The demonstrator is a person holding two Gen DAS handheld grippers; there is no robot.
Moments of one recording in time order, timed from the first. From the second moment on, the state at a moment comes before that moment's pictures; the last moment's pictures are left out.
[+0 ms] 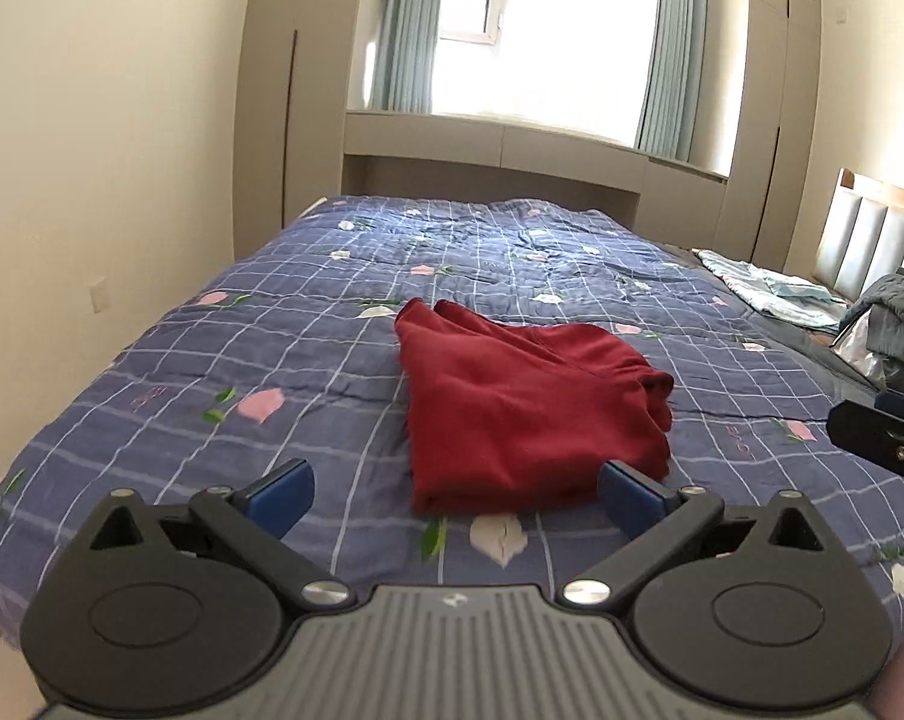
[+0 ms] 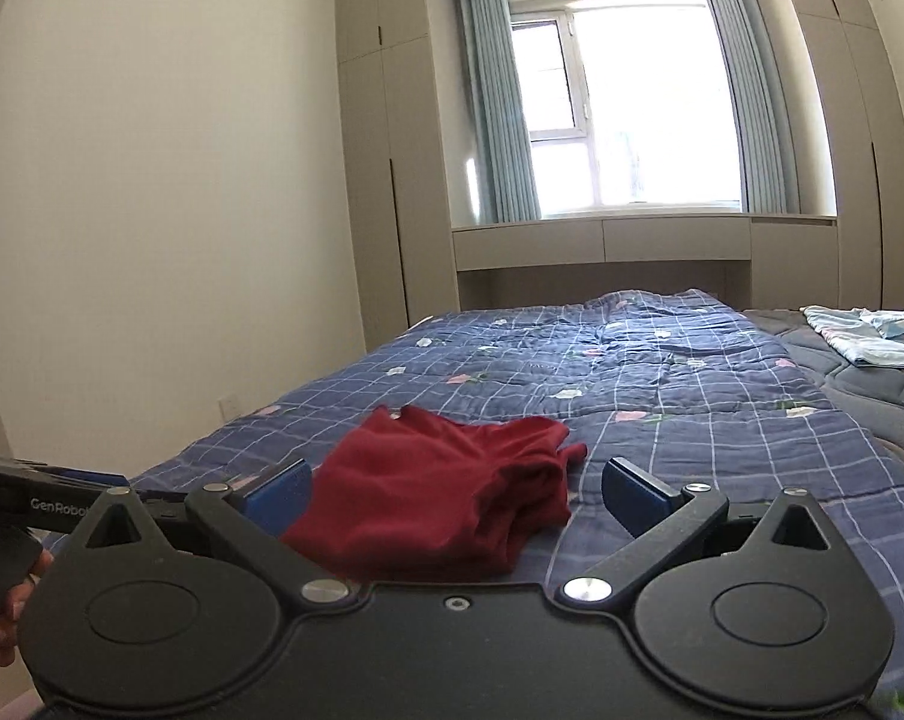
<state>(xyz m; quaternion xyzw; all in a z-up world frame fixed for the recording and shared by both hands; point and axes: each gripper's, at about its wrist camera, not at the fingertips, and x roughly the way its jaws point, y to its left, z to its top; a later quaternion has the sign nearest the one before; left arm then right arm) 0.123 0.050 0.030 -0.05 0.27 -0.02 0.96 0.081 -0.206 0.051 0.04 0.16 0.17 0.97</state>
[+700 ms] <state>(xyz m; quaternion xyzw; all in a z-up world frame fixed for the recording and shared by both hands) 0.044 0.058 0.035 -0.04 0.24 0.01 0.97 0.014 -0.201 0.050 0.04 0.13 0.16 0.98</state>
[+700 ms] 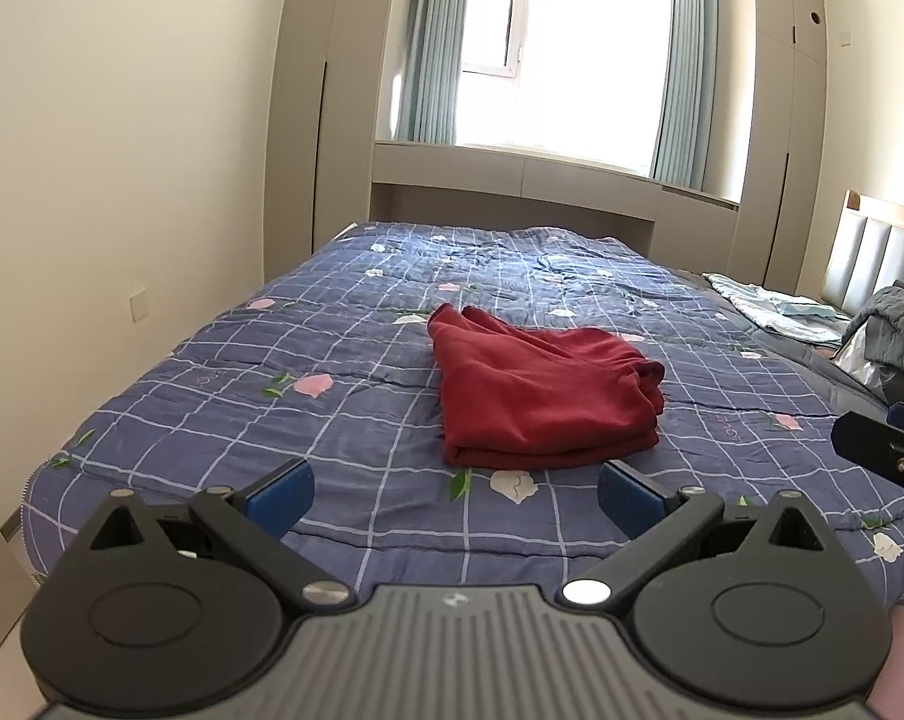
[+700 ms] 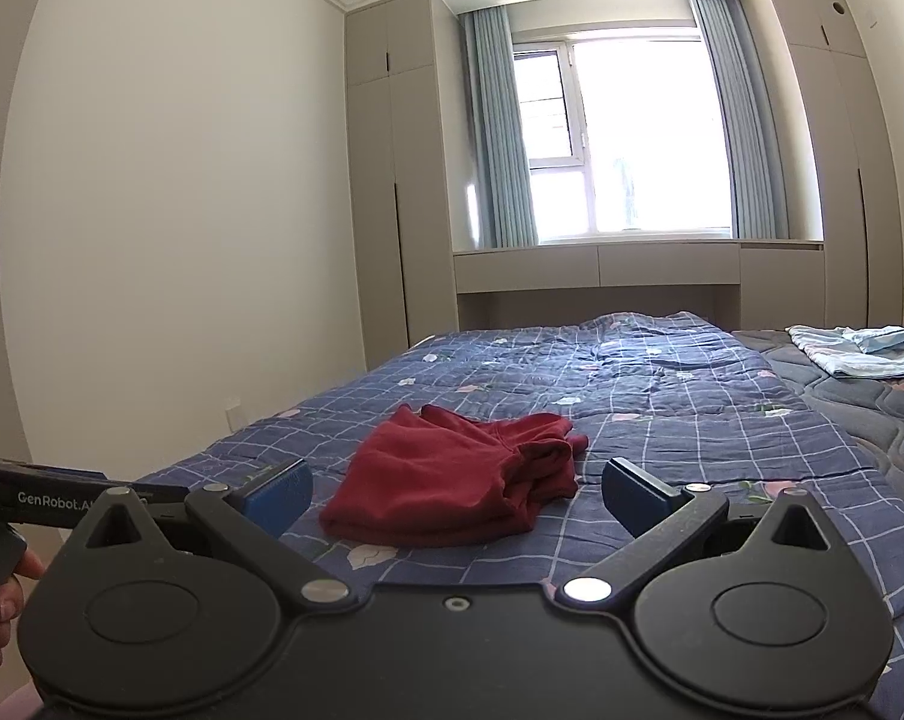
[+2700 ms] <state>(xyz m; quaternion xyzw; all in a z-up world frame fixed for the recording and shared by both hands) 0.040 0.057 0.038 -0.04 0.23 0.00 0.97 0.009 -0.208 0.051 0.04 0.13 0.16 0.98</state>
